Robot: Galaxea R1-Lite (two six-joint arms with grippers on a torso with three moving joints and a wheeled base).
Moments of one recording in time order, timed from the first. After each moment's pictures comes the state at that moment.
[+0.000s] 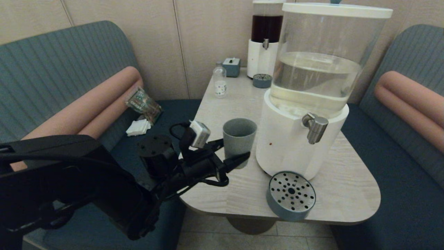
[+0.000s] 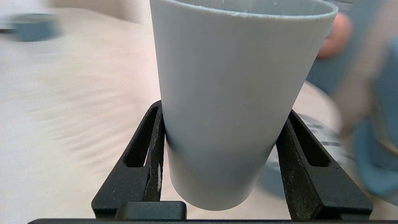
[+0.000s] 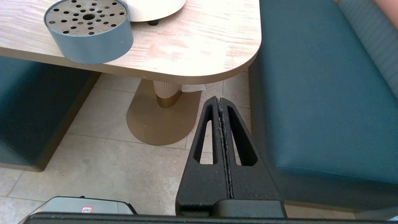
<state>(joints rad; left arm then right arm) -0.51 2.11 -0.75 -1.52 -0.48 0.00 0.00 0.00 -0.06 0.14 0.00 -0.04</state>
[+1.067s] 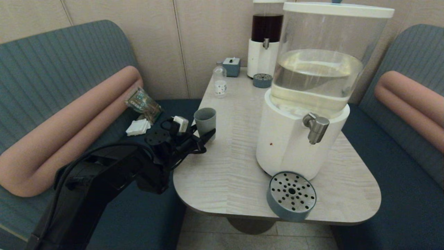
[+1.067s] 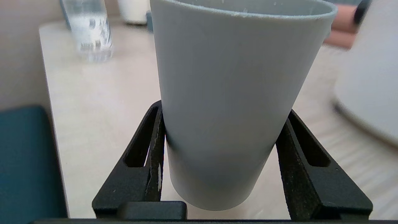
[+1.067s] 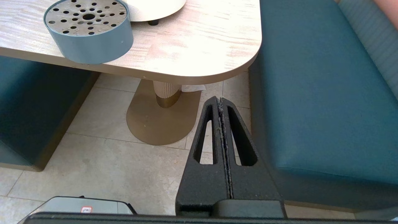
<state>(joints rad) -0.23 2.62 -1.41 -1.50 -0.46 -0.06 0.00 0.00 -0.06 0.14 0.00 -0.04</state>
